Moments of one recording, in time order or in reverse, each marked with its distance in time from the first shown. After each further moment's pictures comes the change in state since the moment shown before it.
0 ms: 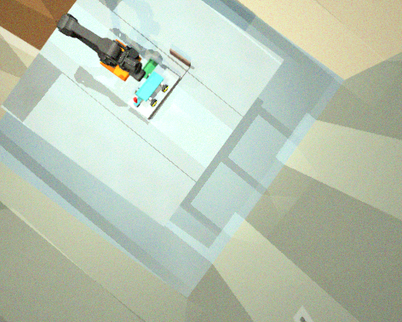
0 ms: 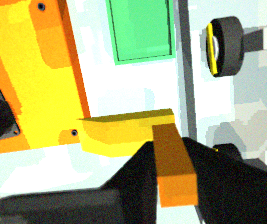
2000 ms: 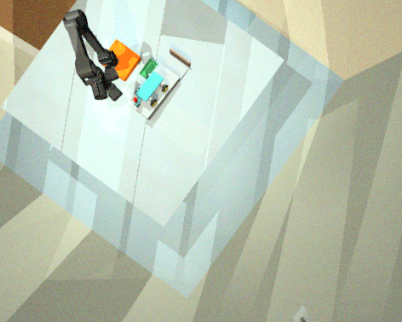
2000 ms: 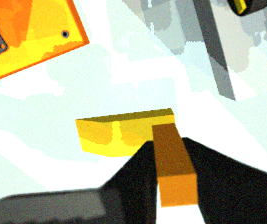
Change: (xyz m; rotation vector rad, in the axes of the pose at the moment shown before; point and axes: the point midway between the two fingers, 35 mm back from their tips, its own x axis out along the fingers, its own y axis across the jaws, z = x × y) arm -0.009 0.034 -0.136 0.214 0.011 -0.004
